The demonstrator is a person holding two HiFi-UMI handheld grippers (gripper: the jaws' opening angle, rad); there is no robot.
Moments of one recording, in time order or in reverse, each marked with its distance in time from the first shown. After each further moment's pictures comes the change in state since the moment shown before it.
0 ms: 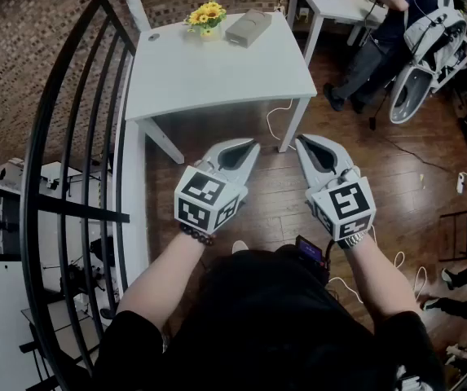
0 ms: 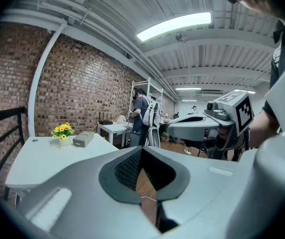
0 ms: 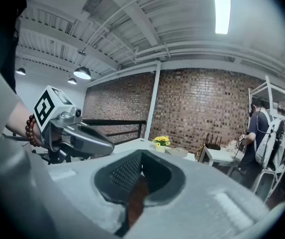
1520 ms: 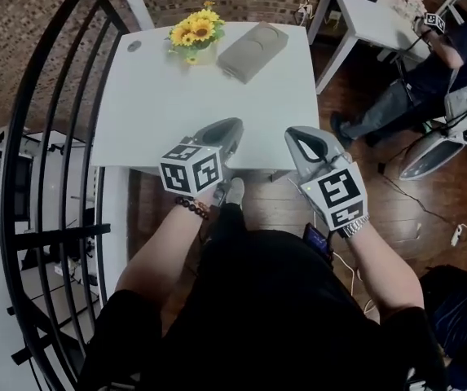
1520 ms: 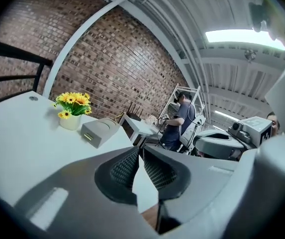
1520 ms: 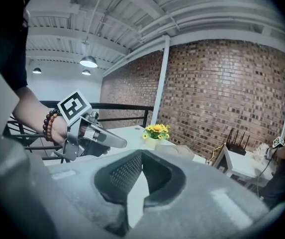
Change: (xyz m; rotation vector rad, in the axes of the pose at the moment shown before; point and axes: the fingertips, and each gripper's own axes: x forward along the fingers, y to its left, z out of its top) left arm 0.275 0.287 0.004 -0.459 -0.034 0.209; right arm 0.293 -0.210 -0.050 -0.097 0.129 0.271
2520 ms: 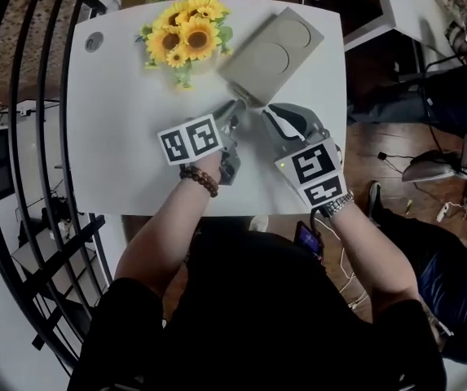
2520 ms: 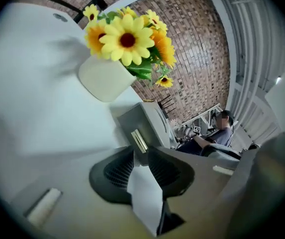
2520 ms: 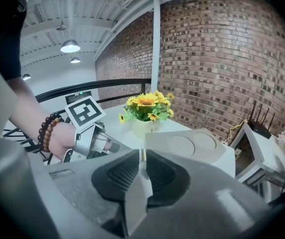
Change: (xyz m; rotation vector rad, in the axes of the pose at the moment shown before) left arm 0.179 0.219 -0.015 -0.584 0.176 0.052; right arm 0.268 -0.083 -0.039 0.109 0.269 0.090
